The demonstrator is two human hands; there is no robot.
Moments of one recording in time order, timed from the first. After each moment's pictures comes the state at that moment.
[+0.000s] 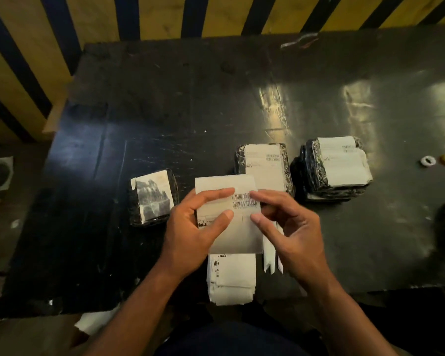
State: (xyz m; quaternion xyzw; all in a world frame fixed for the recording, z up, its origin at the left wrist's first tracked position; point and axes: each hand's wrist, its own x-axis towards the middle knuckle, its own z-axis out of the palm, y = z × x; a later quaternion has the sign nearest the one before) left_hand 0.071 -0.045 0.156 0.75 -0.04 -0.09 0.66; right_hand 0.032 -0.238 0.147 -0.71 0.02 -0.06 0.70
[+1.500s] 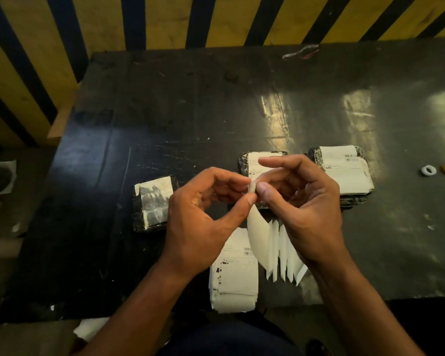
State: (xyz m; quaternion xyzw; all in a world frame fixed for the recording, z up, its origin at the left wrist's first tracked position) left_hand 0.083 -0.061 0.222 0.76 -0.14 0.01 0.64; right_hand 0.068 -0.229 0.217 -0.69 -0.03 -0.12 0.72
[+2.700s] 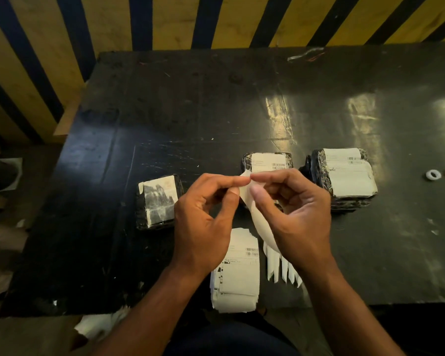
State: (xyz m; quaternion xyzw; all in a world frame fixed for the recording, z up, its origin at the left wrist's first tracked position) left_hand 0.079 -0.065 0.201 0.78 -0.09 0.08 0.61; right_hand 0.064 -0.214 0.201 -0.74 0.02 -0.15 0.66
